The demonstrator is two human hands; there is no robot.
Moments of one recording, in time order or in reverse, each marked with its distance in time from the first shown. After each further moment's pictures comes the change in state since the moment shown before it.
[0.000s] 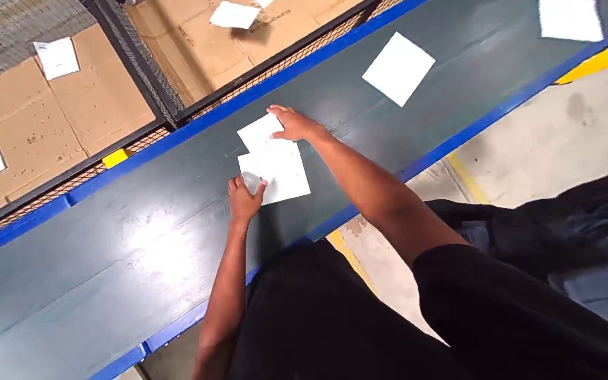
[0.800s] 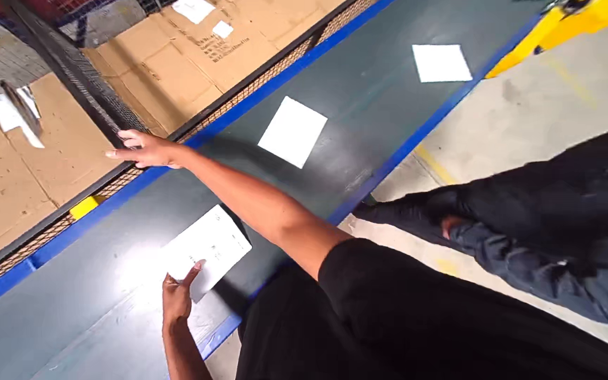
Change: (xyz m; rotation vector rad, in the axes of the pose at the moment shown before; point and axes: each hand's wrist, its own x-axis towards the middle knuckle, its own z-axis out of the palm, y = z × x) left_hand -0.100 -0.113 -0.080 -0.915 0.085 -0.161; right_hand 0.103 -0.244 -0.016 1.114 -0.117 -0.085
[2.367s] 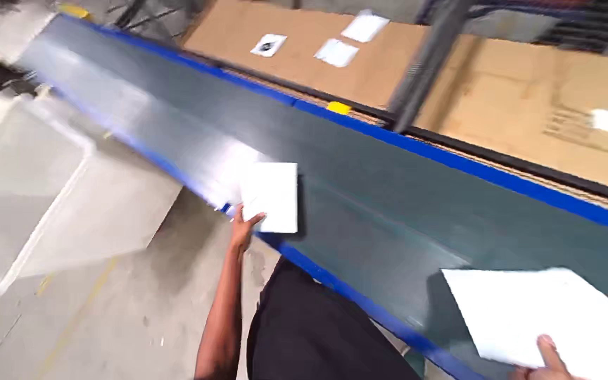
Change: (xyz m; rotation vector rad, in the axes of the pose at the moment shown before) left_hand -0.185 -0.084 -0.110 -0.361 0.858 0.117; right_hand -0.383 0.143 -0.147 -0.113 0.765 0.071
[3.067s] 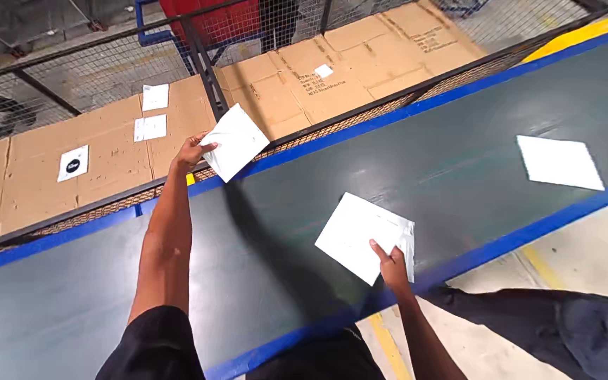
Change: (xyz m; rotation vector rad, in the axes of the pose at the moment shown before) left_hand 0.346 0.127 0.497 0.545 -1.222 0.162; right_hand -0.029 0.073 0.096 -0.025 0.232 -0.054
